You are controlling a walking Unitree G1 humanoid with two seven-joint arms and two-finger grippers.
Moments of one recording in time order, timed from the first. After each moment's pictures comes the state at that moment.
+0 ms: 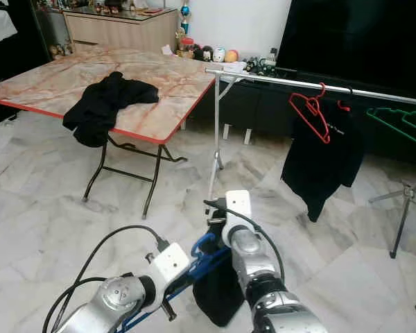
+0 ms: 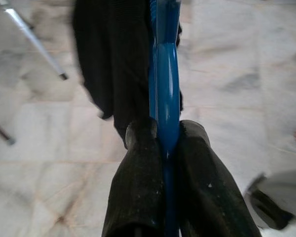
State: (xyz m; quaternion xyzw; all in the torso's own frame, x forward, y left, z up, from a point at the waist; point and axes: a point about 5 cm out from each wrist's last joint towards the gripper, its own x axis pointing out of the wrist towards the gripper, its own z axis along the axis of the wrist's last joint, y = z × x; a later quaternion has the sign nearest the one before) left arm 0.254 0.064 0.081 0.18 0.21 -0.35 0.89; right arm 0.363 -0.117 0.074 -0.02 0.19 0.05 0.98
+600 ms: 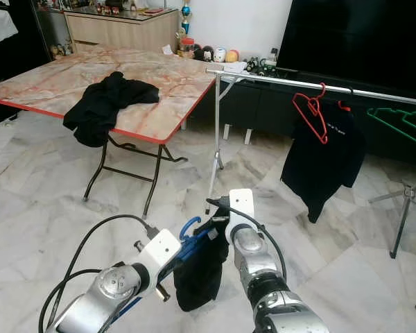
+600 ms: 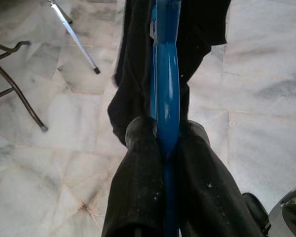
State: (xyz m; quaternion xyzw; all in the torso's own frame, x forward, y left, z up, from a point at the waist) left arm 0.267 0.078 0.087 0.19 0.20 -0.29 0.91; right arm 0.364 -0.114 0.076 -0.03 0.19 0.06 0.98
